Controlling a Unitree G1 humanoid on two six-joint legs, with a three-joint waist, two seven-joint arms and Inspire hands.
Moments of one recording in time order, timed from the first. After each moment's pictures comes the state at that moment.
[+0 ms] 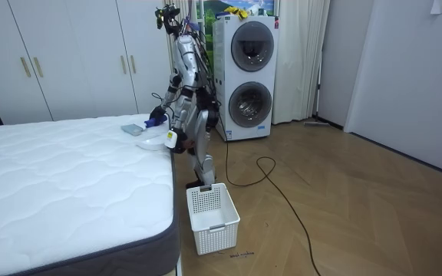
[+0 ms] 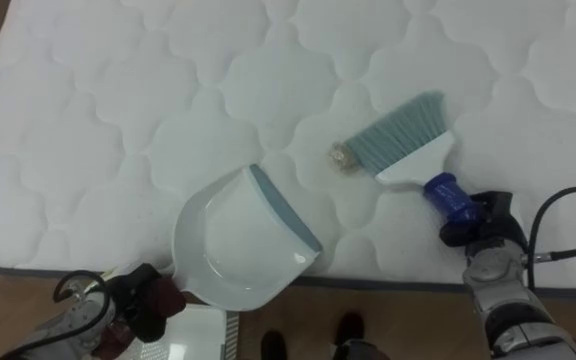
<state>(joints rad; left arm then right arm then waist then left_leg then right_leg) -0.25 0.35 -0.42 0.98 0.47 0.02 -0.04 -0.47 -0.43 0.24 1.28 0.08 -0.09 -0.39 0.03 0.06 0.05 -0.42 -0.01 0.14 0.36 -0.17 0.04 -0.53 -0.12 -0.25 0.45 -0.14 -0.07</state>
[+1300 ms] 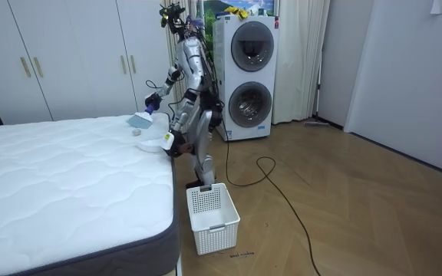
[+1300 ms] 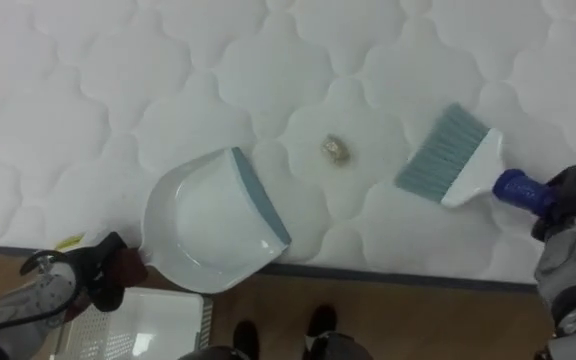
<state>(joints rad) -0.27 0.51 -0.44 0.87 0.59 0.07 0.01 -0.57 -0.65 0.29 1.33 -0.45 0.05 -0.48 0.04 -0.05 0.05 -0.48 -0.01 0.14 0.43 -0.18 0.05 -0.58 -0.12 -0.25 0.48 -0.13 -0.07</state>
